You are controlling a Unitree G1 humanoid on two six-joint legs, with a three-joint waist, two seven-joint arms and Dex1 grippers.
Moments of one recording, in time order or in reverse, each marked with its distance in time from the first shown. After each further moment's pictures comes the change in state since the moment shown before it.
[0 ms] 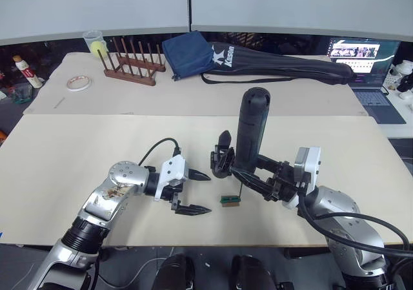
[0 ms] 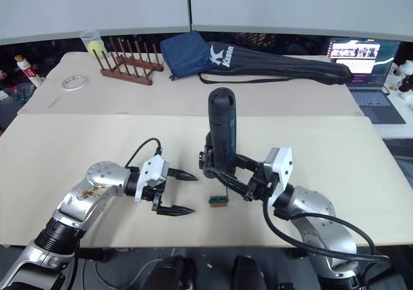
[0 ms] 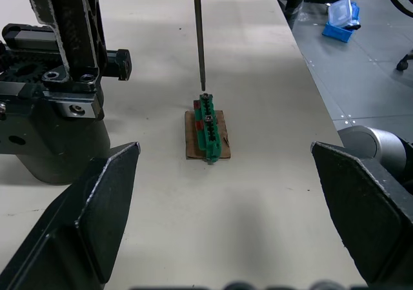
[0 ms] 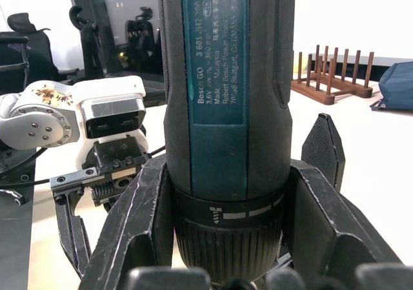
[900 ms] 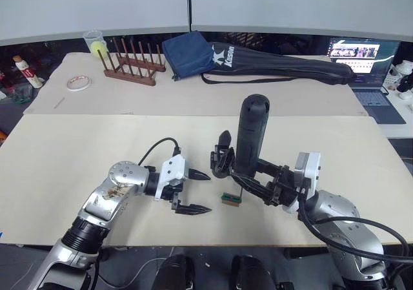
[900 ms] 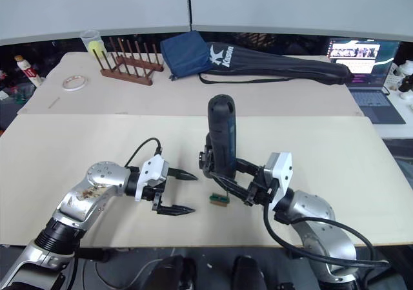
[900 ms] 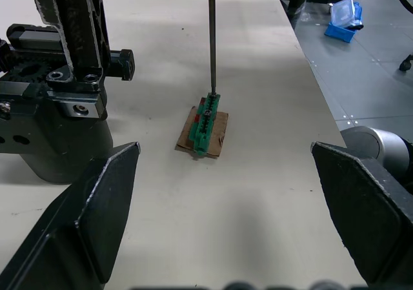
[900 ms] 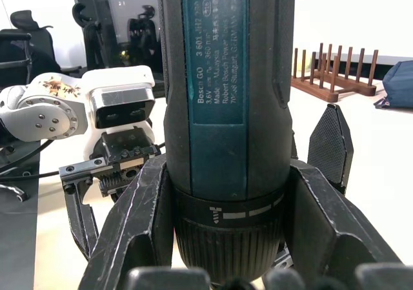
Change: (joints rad) left arm 0.000 0.000 0.000 0.000 0.000 0.000 0.007; right arm 0.035 0.004 0.006 0.007 -0.020 -0.045 0.025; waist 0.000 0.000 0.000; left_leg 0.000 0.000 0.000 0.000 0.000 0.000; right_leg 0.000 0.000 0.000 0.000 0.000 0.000
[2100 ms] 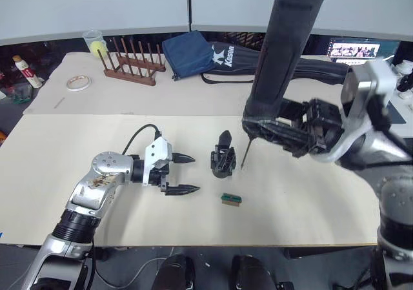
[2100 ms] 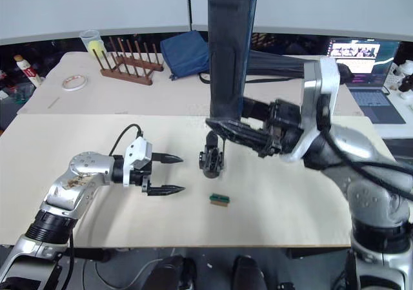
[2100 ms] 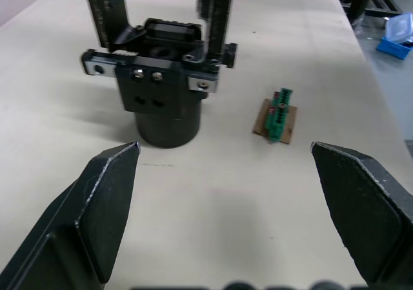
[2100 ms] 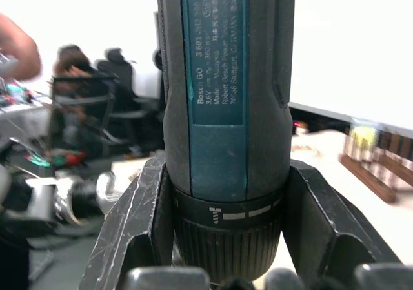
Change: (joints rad) left arm -0.053 0.018 0.115 0.126 -0.017 -0.009 0.022; right arm -0.579 -0.273 -0.161 0.032 0.628 0.409 -0.088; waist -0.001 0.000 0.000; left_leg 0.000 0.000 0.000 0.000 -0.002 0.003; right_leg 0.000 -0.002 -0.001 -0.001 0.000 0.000
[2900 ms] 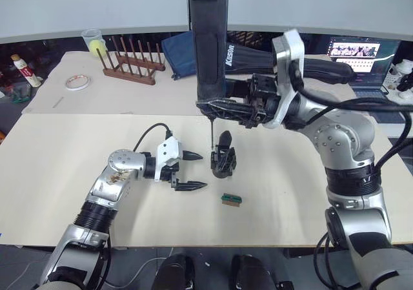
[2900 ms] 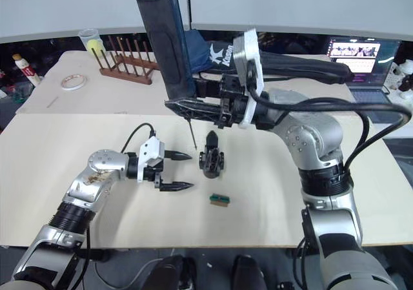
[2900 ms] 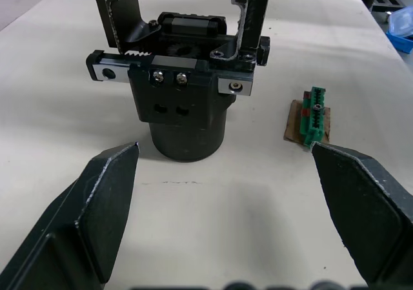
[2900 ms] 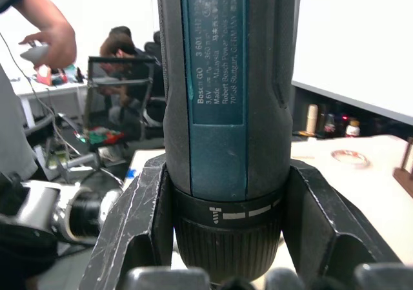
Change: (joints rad) left arm -0.079 -0.106 -0.054 0.181 0.087 -0.144 -0.003; right arm -0.272 0.246 0.247 0.383 -0.421 -0.094 0.265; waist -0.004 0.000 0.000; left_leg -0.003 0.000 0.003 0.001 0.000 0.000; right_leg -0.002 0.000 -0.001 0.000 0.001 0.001
